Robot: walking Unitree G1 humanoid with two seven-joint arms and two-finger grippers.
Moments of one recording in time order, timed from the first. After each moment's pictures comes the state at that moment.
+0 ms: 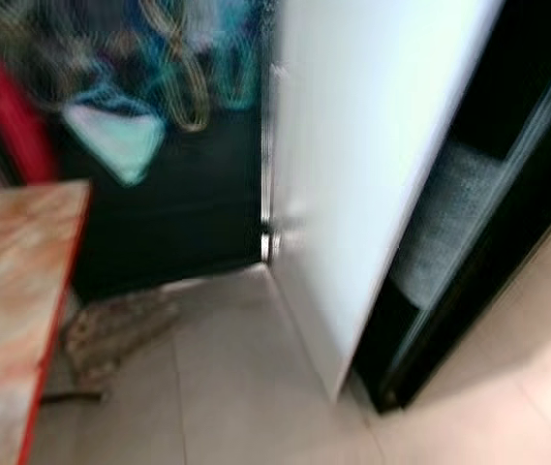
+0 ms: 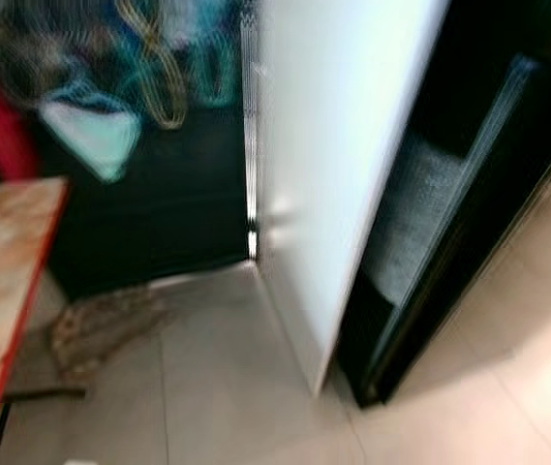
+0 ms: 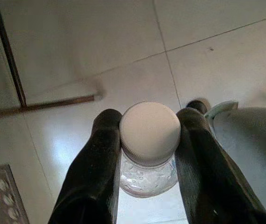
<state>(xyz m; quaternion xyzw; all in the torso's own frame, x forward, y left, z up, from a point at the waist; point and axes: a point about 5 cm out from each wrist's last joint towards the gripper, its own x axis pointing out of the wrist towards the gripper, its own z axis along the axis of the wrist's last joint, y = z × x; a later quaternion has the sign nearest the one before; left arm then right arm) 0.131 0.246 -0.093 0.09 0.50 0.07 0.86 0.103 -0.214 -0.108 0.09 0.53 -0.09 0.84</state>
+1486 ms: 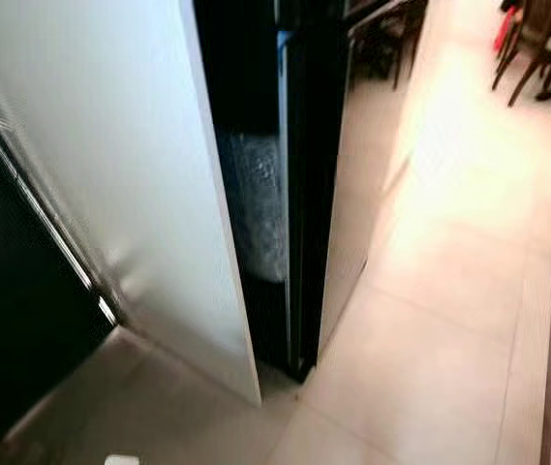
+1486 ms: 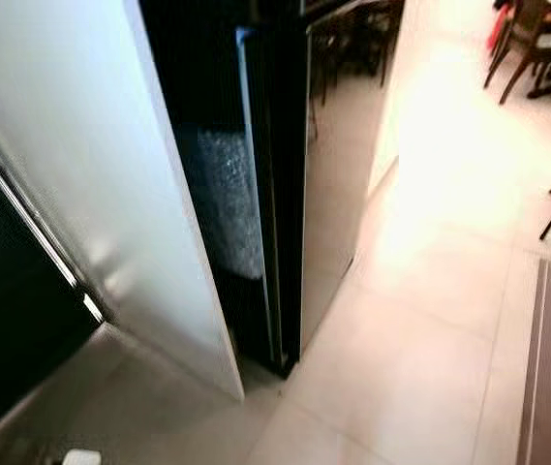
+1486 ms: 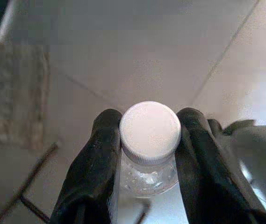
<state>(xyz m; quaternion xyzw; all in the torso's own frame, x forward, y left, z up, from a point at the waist) 0.139 0.252 -0.088 0.09 0.49 0.05 0.87 0.105 -0.215 -0.107 0.10 0.52 -0.10 0.84</state>
